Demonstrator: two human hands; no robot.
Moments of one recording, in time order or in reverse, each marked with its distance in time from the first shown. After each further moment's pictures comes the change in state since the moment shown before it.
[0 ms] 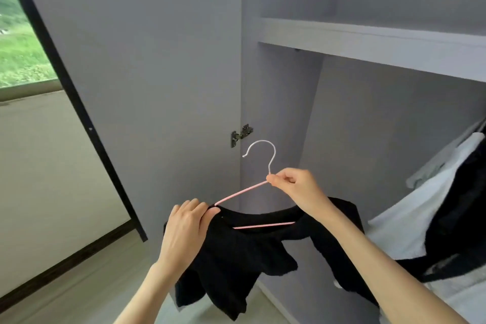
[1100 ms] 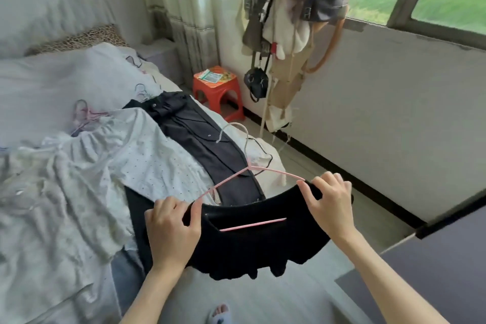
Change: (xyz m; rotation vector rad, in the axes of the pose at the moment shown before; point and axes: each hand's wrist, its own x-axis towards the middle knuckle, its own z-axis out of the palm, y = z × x) left_hand -0.396 0.048 -0.157 0.911 0.738 -1.480; right_hand -0.134 -0.092 0.372 -0.017 -0.592 -1.201
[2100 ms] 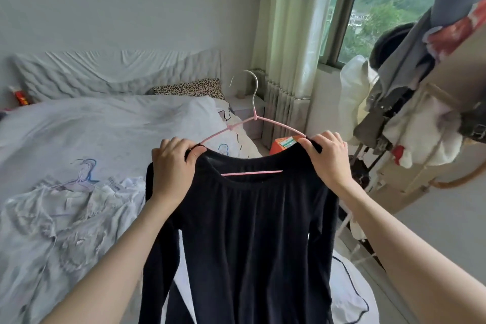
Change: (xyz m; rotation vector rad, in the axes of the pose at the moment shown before) left_hand 0.373 -0.179 0.001 0.085 0.346 -0.036; right_hand 0.387 -0.222 0.219 0.283 -0.040 -0.364
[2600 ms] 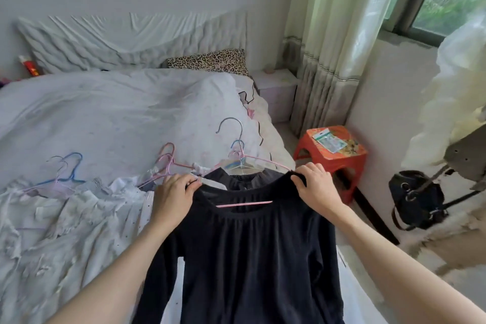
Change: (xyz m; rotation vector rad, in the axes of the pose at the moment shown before) left_hand 0.030 -0.140 0.219 0.185 -0.425 -0.349; right_hand 0.089 0.111 0.263 -0.046 -0.512 -0.056
